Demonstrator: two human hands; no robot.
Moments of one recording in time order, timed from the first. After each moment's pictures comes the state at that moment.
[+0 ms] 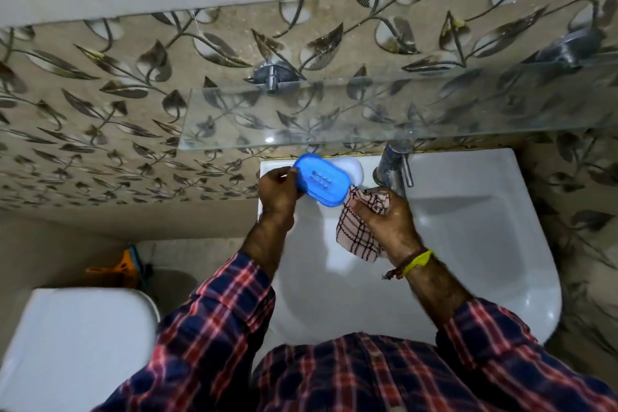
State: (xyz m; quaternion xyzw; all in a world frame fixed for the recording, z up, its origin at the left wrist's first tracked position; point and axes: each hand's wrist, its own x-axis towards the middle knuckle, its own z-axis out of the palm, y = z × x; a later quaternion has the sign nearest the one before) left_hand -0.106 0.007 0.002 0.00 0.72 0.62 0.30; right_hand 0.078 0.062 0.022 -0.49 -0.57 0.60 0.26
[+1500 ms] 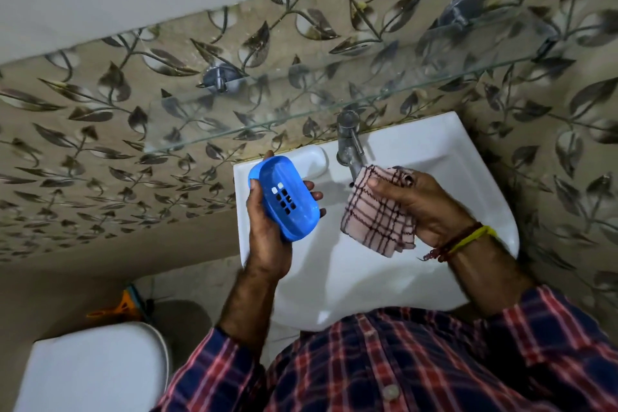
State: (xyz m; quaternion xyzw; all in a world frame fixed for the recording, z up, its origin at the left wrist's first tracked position) left_hand 0.006 -0.072 0.092 0.14 0.50 0.70 0.48; right_hand 0.186 0.055 0.101 -0.41 -0.40 0.78 0.24
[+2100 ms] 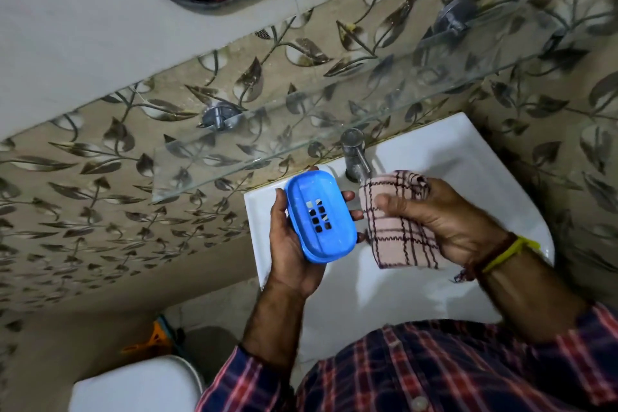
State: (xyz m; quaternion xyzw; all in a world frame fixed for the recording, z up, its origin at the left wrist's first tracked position) left_hand 0.006 -0.042 0.114 0.09 0.45 0.65 0.60; right_hand 0.181 0.053 0.131 -0.33 -0.34 0.85 0.24
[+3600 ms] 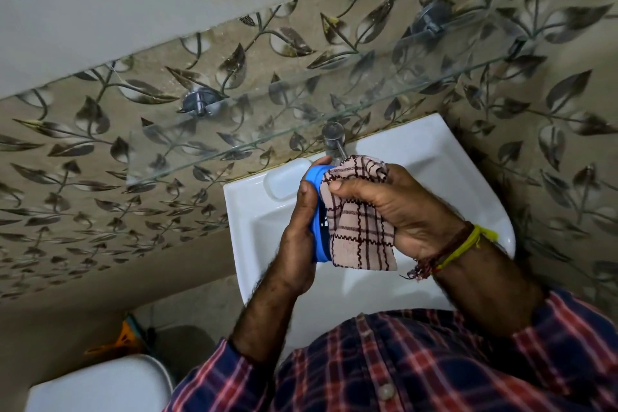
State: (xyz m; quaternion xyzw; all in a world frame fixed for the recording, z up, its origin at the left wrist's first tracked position) left_hand 0.041 -0.049 0.126 0.27 0.52 0.58 0.57; right_hand 0.160 0.027 0.172 -0.38 -0.40 0.80 0.25
